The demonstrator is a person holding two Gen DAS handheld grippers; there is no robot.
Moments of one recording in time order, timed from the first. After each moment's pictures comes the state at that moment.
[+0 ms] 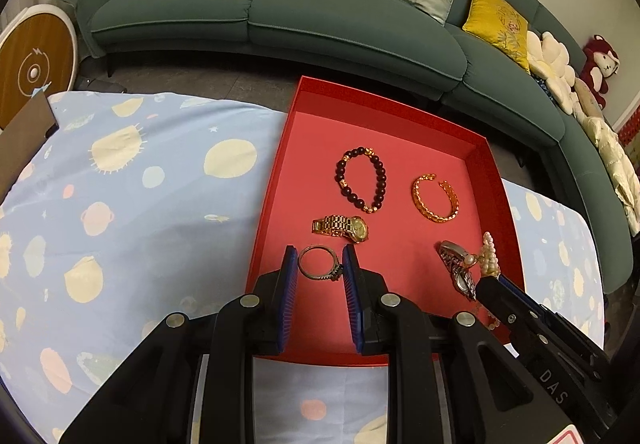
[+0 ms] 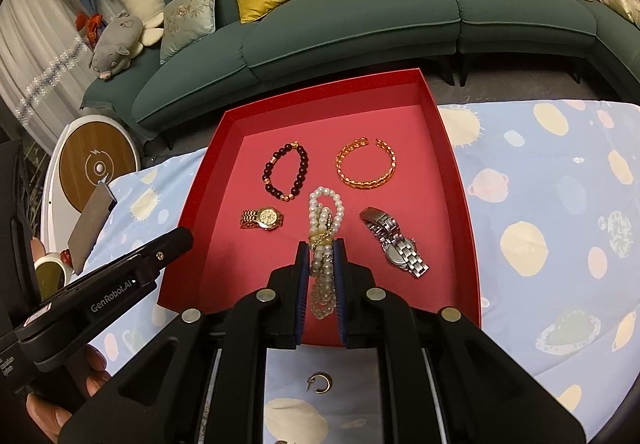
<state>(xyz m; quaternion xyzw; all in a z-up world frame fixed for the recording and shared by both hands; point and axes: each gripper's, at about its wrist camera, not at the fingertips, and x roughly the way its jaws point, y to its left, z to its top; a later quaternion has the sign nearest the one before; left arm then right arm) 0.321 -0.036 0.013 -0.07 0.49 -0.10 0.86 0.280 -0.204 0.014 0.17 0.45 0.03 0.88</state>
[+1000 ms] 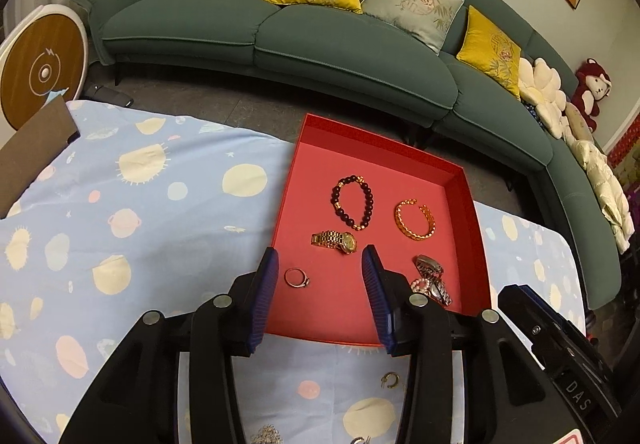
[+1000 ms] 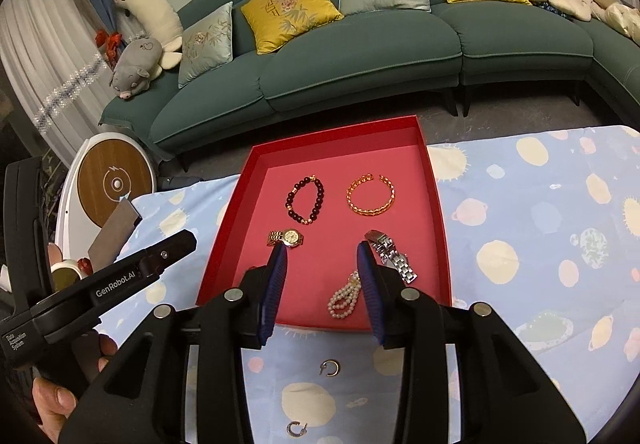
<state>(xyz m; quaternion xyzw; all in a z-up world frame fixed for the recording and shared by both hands) 0.289 -0.020 0.060 -0.09 0.45 -0.10 0.88 0.244 -0.212 0.063 0.17 0.39 0.04 0.90</state>
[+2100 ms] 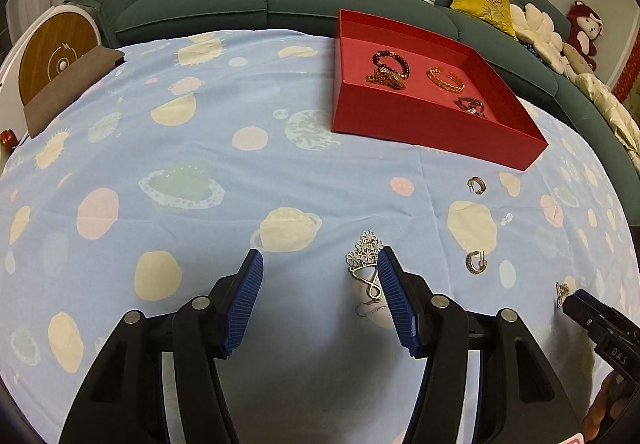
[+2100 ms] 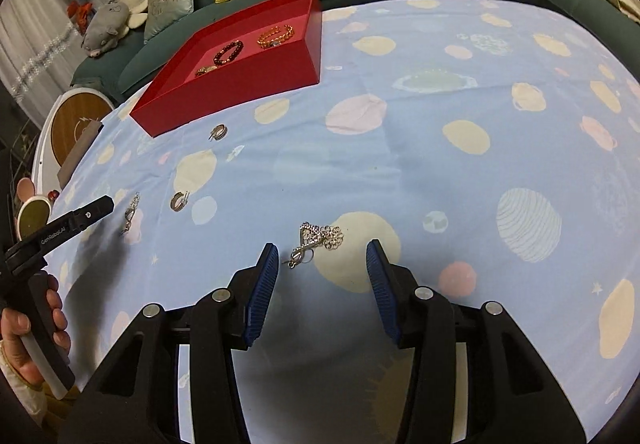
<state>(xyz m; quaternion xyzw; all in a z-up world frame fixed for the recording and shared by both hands) 0.155 0.025 -0.038 -0.01 0.47 -0.10 0.88 0.069 -0.245 -0.048 0.16 0.46 -0.01 0.87</state>
